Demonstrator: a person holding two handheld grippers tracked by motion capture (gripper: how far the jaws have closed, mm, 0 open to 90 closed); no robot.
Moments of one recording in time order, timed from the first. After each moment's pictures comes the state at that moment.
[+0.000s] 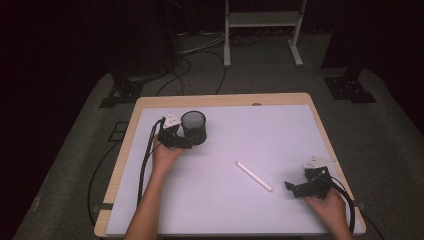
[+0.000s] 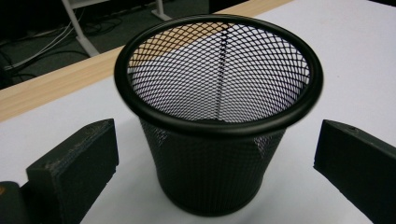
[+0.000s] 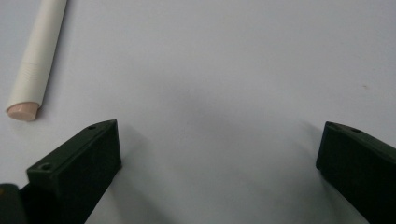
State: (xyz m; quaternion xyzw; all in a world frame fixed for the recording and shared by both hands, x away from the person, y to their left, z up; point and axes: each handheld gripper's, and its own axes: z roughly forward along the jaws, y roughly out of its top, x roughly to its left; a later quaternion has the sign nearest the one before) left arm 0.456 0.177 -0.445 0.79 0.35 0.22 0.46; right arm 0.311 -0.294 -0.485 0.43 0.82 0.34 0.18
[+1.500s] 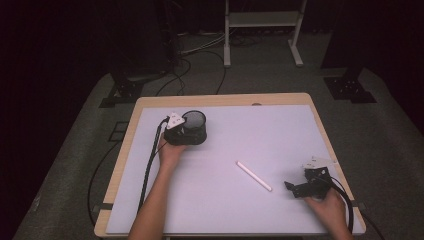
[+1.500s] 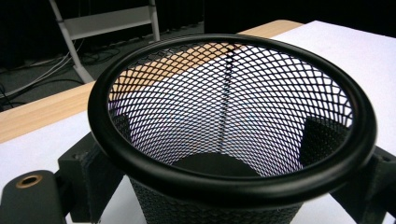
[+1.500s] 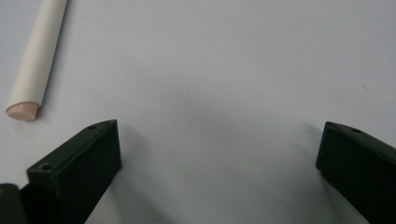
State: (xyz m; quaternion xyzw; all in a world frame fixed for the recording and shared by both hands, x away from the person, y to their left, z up) left arm 0.473 0.168 -0.464 0.76 0.33 0.24 0.51; right arm 0.310 -0.294 -0.485 0.43 0.82 0.34 0.18
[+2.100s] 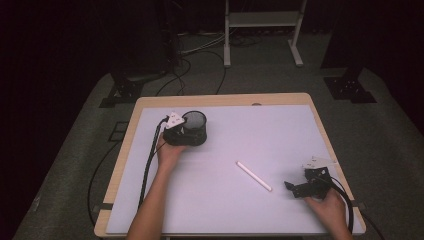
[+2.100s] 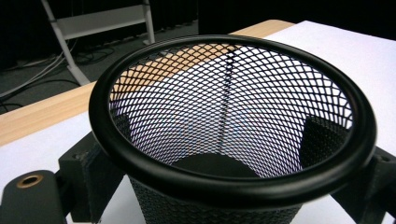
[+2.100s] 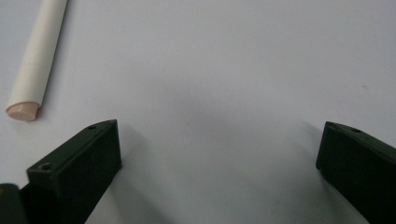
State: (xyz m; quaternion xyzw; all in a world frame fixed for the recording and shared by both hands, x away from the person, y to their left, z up) left arm 0.466 0.168 -0.455 0.76 0.32 0.23 0.51; right arm 0.310 -0.294 -0.485 0.43 0.82 0.34 0.18
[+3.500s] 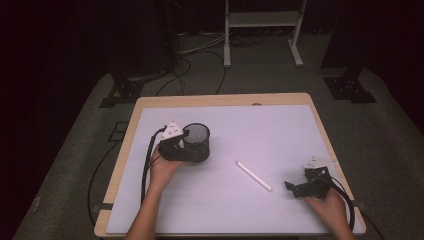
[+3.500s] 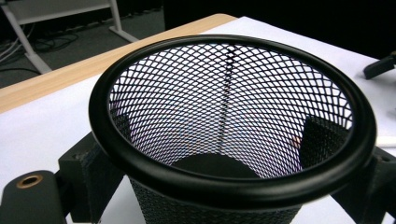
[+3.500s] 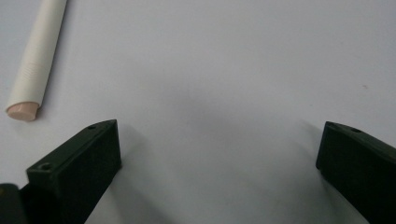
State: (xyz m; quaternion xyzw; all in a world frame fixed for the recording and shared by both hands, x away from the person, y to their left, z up) left arm 0.388 0.160 -0.412 0.79 0.30 0.17 0.51; right arm 0.311 -0.294 -0.485 0.43 0.82 0.34 0.18
